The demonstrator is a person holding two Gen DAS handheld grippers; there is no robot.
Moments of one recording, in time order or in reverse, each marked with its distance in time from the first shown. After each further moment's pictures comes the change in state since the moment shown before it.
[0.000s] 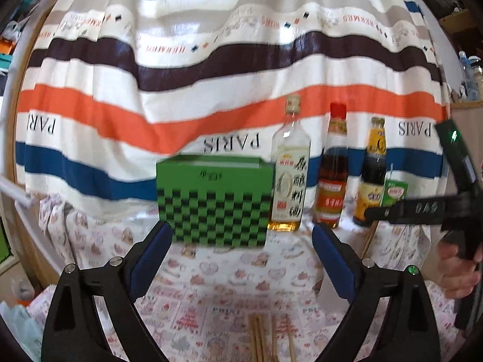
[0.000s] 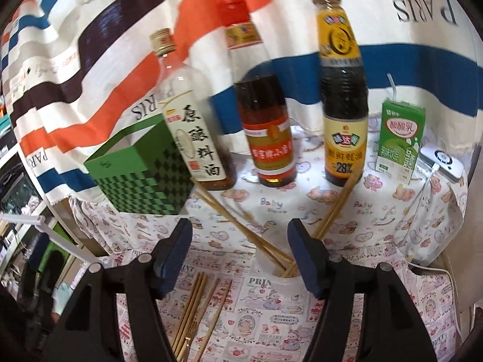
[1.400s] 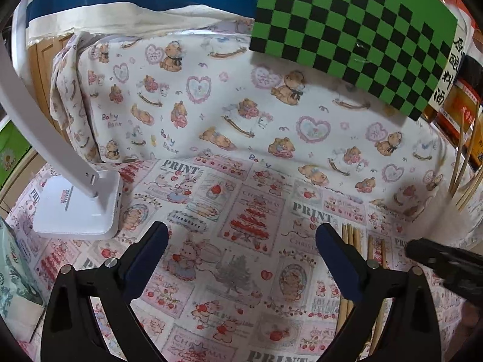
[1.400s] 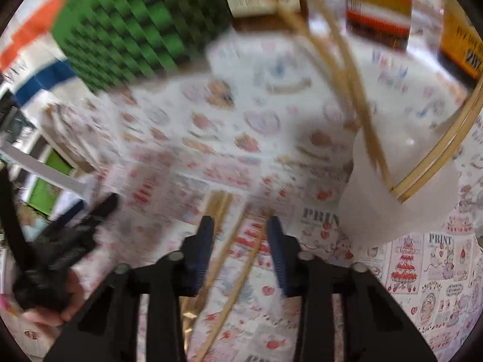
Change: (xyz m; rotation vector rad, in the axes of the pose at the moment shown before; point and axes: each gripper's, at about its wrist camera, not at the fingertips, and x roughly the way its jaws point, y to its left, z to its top) left arm 0.126 0.090 -0.108 -0.228 0.619 0.223; right arm 0.162 0.042 -0.090 -0.089 0.441 -0.017
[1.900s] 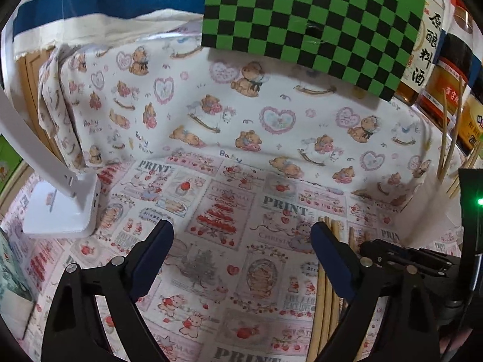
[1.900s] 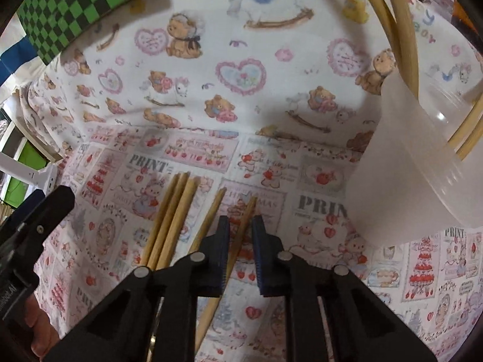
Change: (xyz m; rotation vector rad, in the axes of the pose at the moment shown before) left arm 0.001 -0.027 -0.007 0.039 0.000 -0.024; right arm 0.040 -0.001 -0.009 0.002 0.033 -0.042
